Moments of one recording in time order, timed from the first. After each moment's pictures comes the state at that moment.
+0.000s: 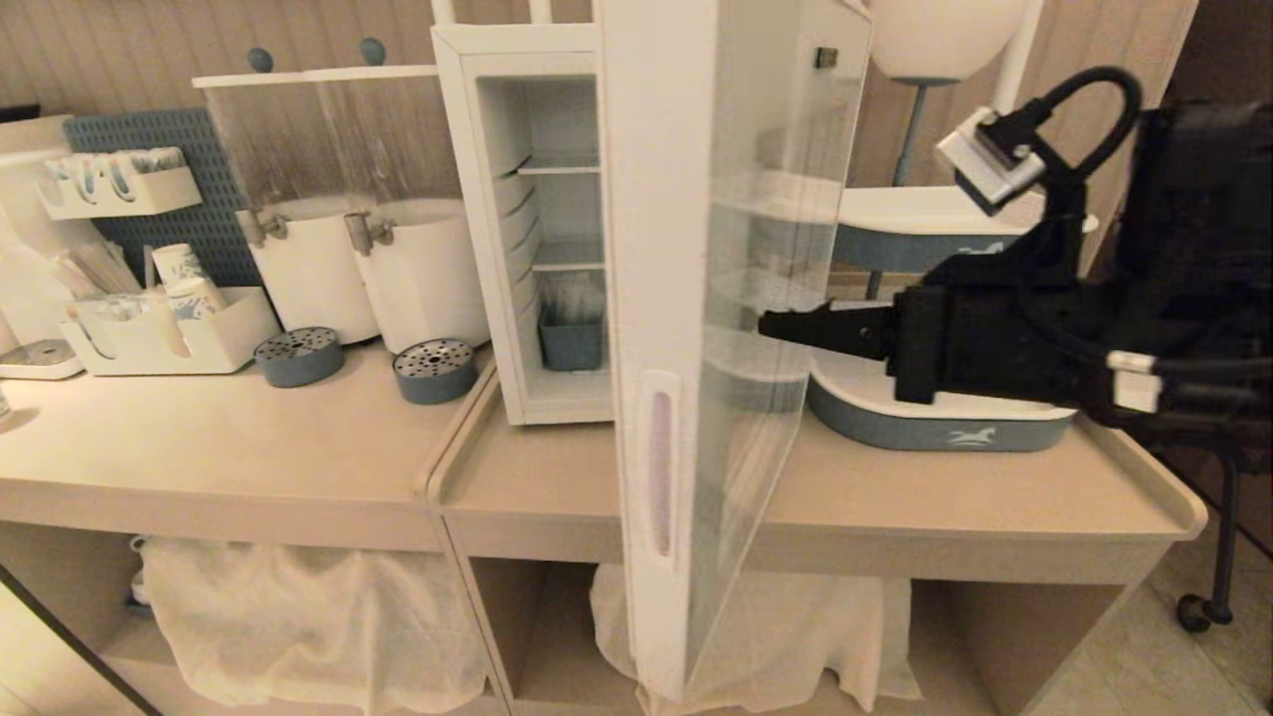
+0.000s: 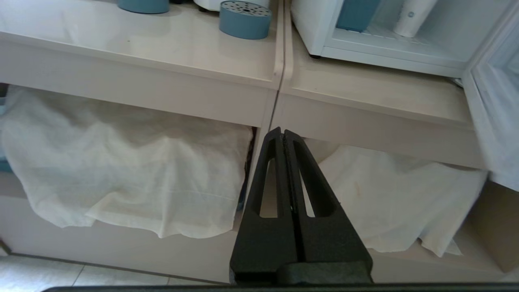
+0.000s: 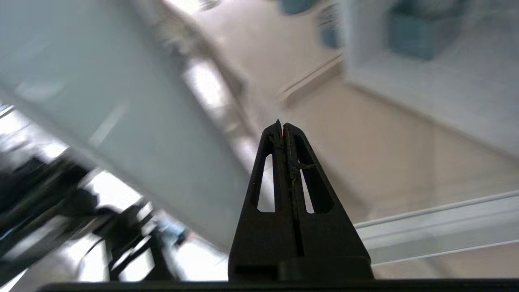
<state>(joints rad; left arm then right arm) 0.00 0.00 0.00 -0.03 0.00 -0.18 0.56 1.59 -1.08 -0.31 0.46 0.22</state>
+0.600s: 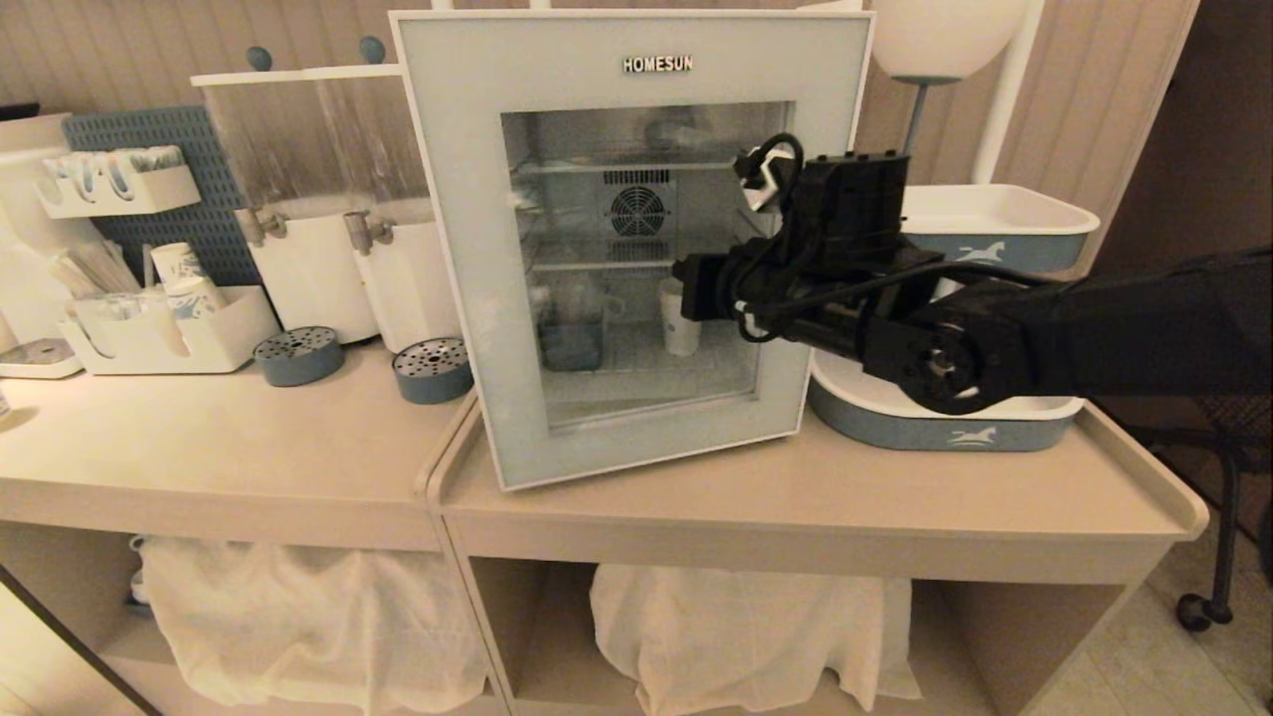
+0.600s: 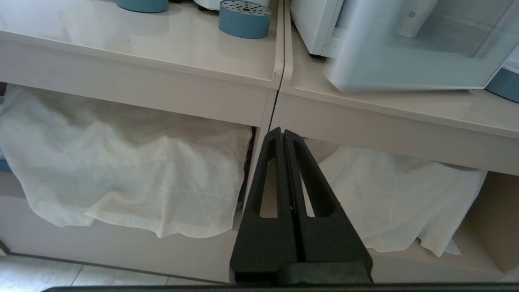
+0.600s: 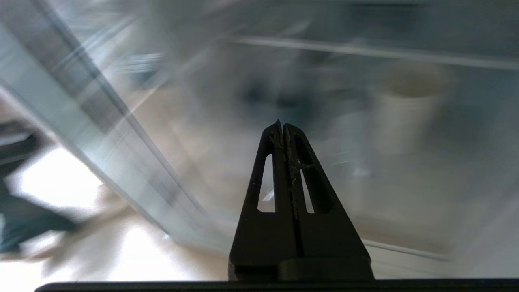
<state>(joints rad) 0.00 0.00 0.00 -0.03 0.00 -0.18 0.59 2.11 -1.60 -0.38 -0.03 0.15</state>
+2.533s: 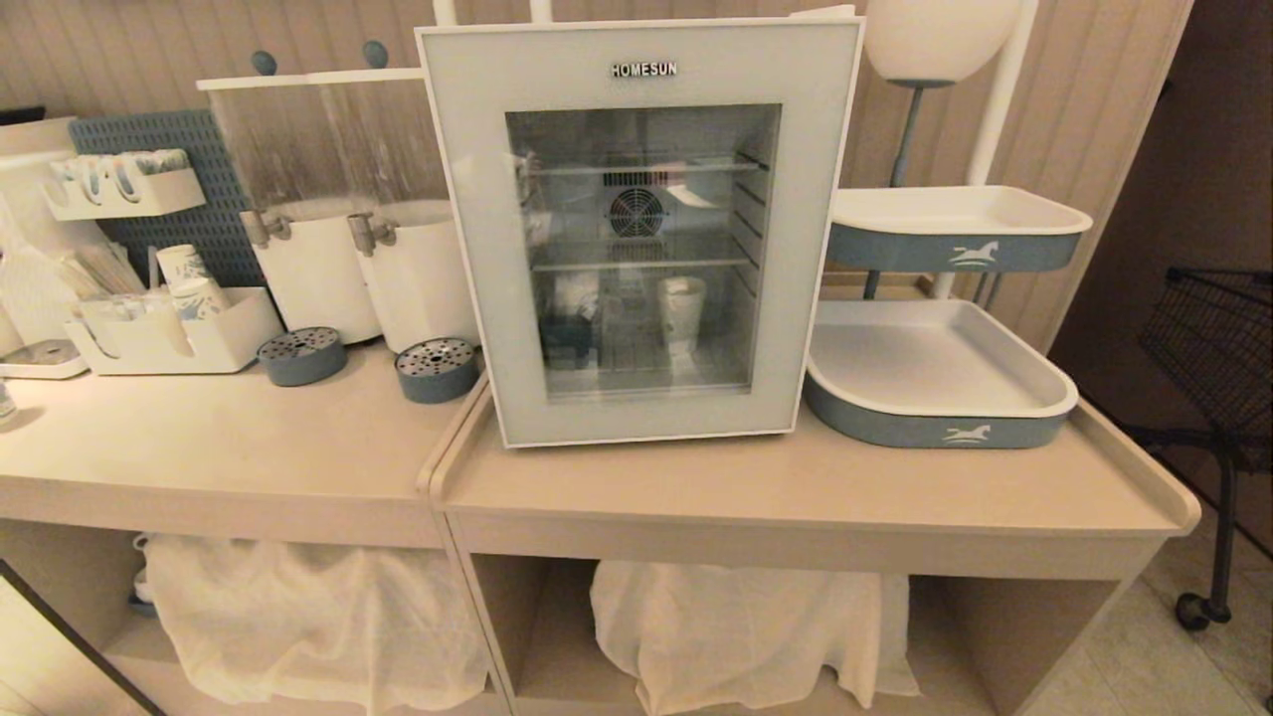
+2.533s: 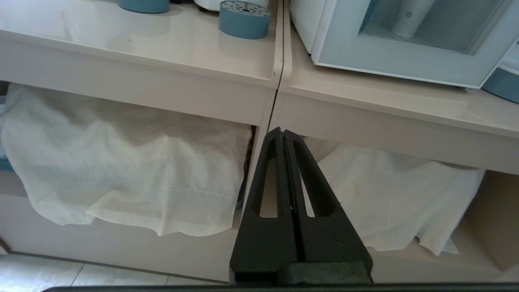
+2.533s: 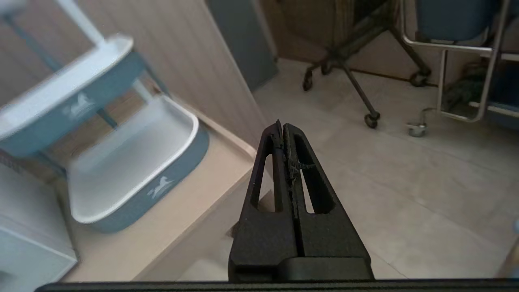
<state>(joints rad) 0.00 0.00 0.00 -0.03 0.00 -0.18 0.00 0.45 -0.72 0.34 -0.74 0.38</state>
